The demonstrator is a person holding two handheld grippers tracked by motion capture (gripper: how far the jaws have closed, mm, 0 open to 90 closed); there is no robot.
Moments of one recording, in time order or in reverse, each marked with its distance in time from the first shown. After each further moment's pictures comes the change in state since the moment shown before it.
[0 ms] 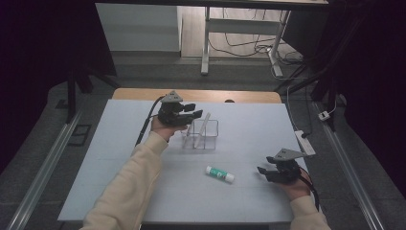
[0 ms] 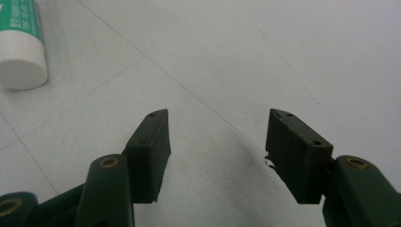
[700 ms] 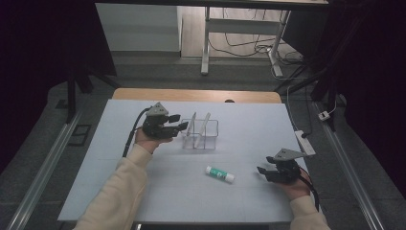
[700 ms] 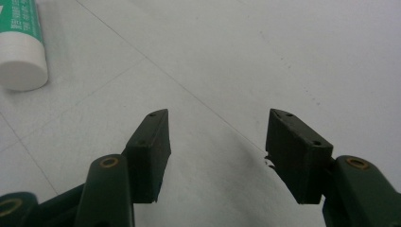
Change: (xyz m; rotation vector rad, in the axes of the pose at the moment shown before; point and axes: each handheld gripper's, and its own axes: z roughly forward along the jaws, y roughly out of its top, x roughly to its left) left arm 0.001 -0.041 -0.043 0.058 0.066 -0.010; right arm 0.001 0.000 0.000 -0.003 -0.003 0.000
